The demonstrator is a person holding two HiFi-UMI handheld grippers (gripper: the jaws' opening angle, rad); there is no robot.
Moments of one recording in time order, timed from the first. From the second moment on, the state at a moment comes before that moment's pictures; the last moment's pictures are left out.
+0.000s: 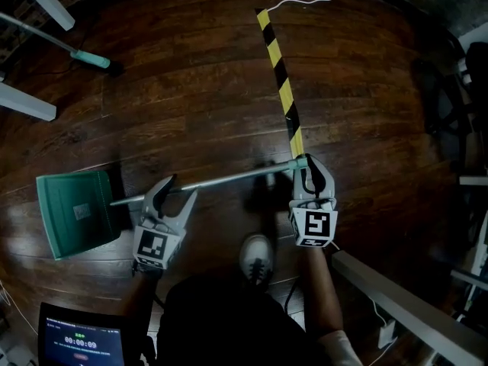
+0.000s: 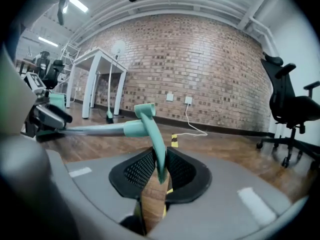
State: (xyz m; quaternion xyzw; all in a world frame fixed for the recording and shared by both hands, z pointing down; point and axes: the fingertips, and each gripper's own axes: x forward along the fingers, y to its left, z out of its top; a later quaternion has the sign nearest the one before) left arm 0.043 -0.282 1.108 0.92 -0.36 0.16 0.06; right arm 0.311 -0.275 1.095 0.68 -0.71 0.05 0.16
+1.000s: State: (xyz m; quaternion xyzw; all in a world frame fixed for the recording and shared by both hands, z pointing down) left arm 0.041 -0.290 0.926 0.90 -0.42 0.12 0.08; right arm 0.214 -0.310 0.714 0.64 -0.75 -0.14 0.13
